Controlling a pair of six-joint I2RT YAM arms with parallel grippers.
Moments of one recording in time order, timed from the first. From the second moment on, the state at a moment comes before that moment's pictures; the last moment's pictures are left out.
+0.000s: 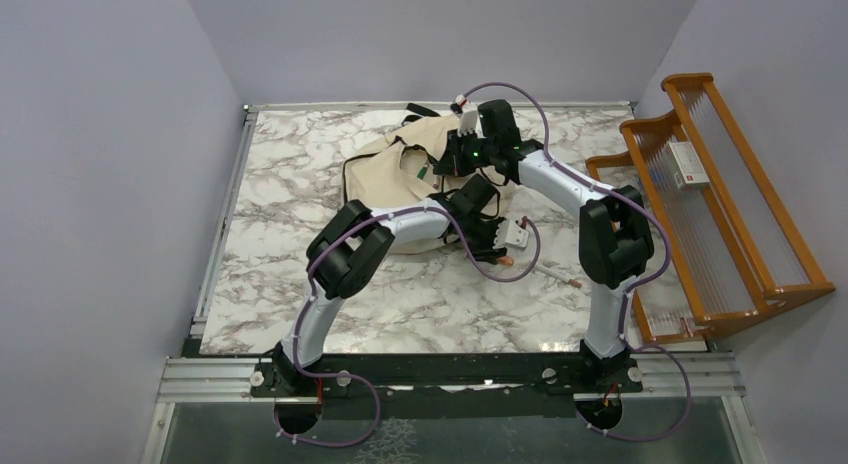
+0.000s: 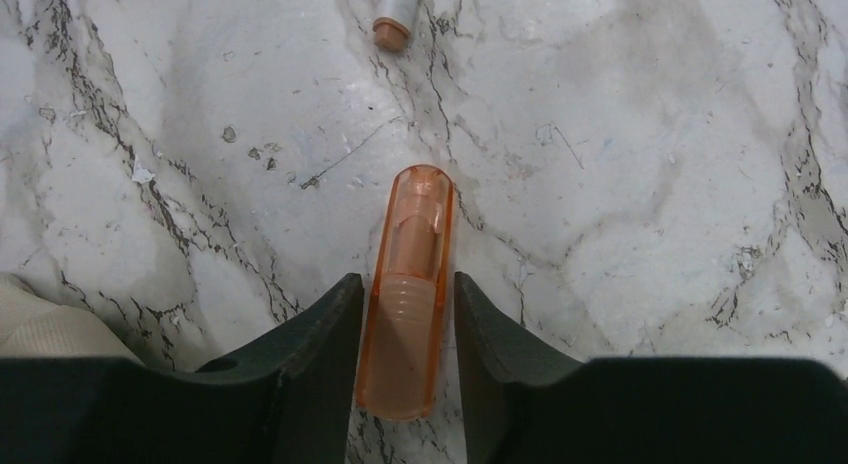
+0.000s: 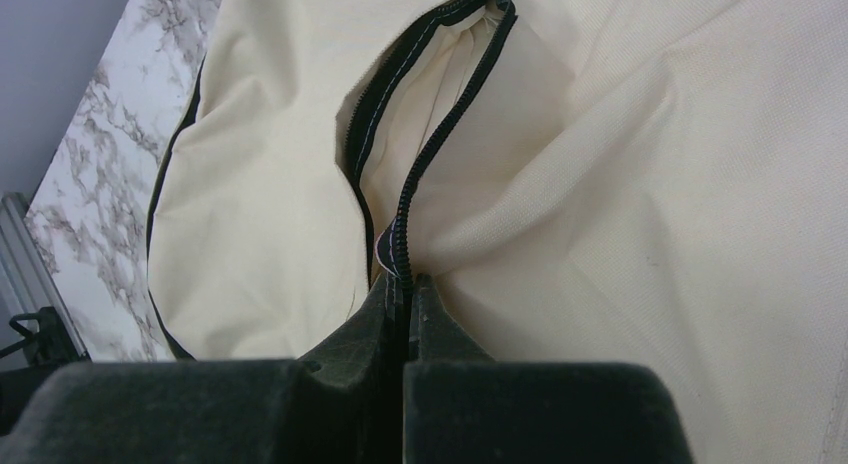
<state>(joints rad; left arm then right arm) -0.84 2.16 1.52 -0.30 0.65 0.85 0.46 1.98 1.56 -0.18 -0.50 0.19</state>
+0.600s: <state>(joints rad) -0.86 1.96 1.28 -0.27 0.63 0.71 0.46 1.96 1.53 -0.18 -0.50 0.19</state>
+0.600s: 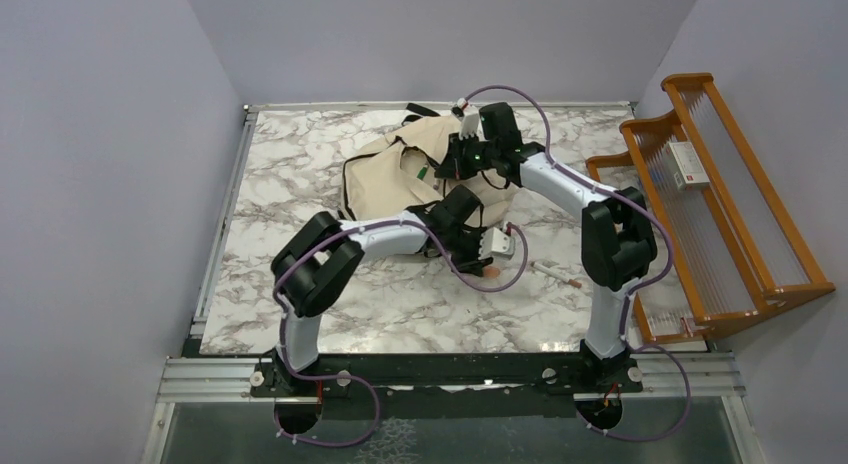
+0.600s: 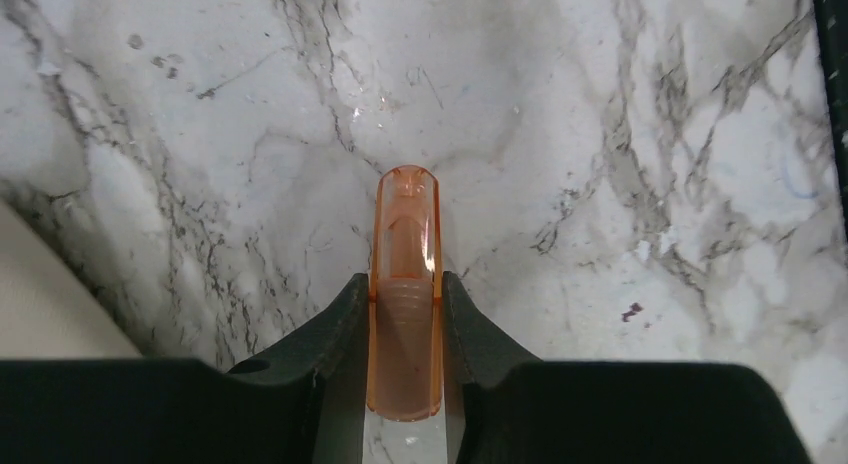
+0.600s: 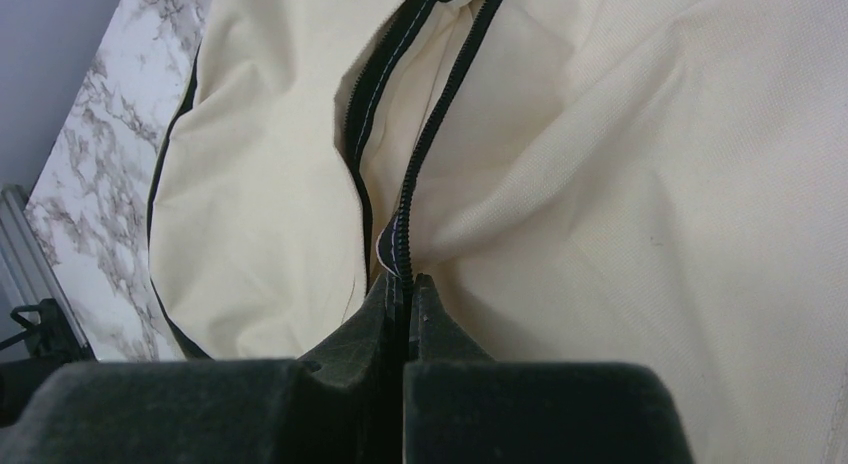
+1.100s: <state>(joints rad) -0.61 1.31 0.73 0.19 0.47 0.14 0.46 1.92 1.47 -0.16 -0.50 0.20</state>
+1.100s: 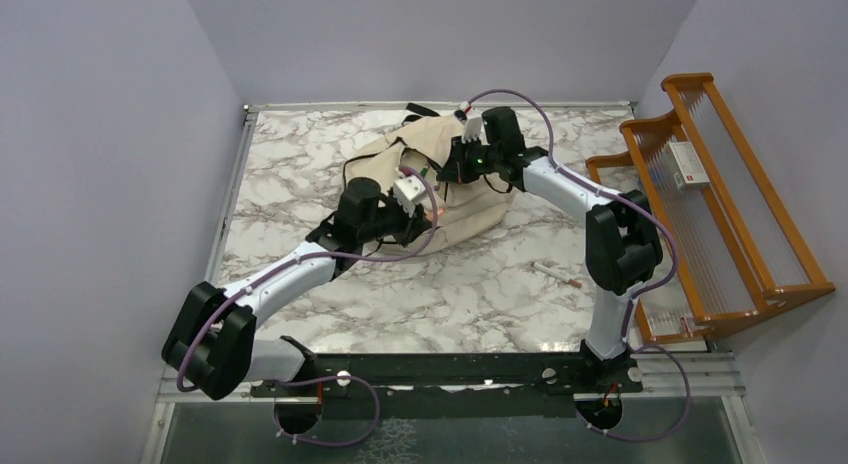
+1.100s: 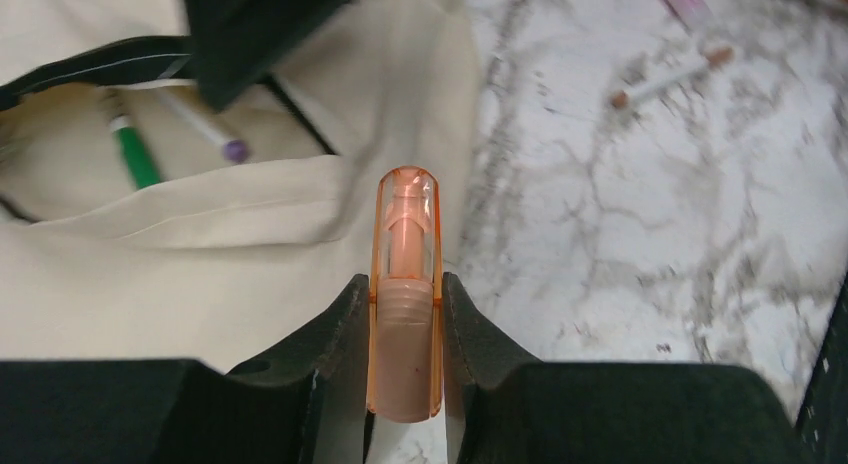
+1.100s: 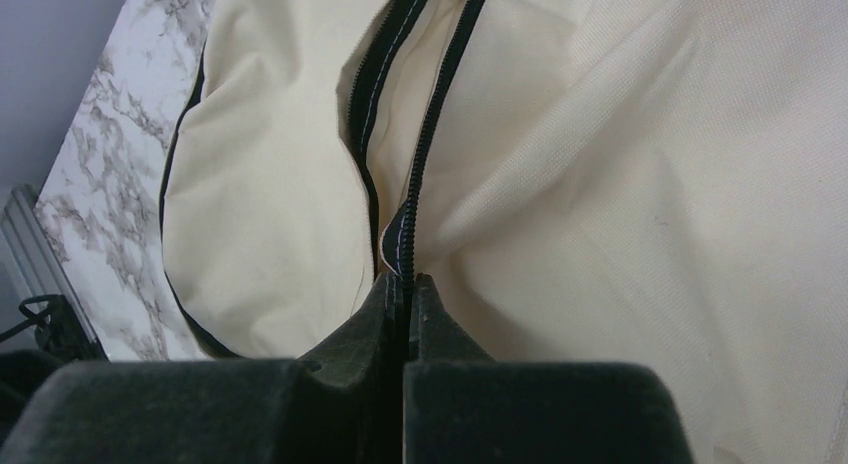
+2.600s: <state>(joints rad) -0.39 2.00 1.53 -0.16 0.37 -0.39 0.45 1.81 1.34 0.00 -0.60 0.18</state>
